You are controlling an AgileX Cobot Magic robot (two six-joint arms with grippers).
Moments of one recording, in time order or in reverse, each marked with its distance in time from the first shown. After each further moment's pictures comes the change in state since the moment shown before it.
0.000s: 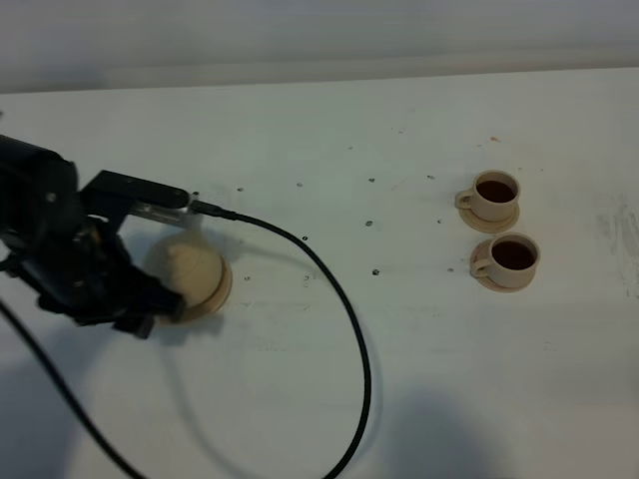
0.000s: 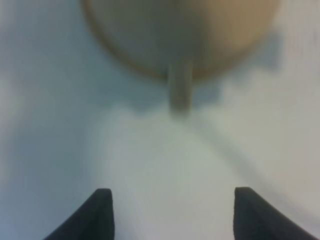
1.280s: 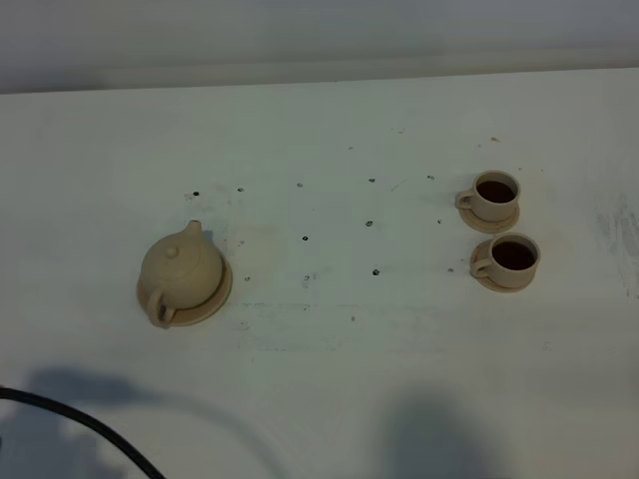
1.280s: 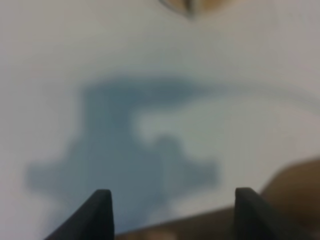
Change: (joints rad) left arm 0.087 -1.170 0.411 -0.009 0.197 -0.002; right arm 0.000 0.000 0.000 0.000 0.000 0.000
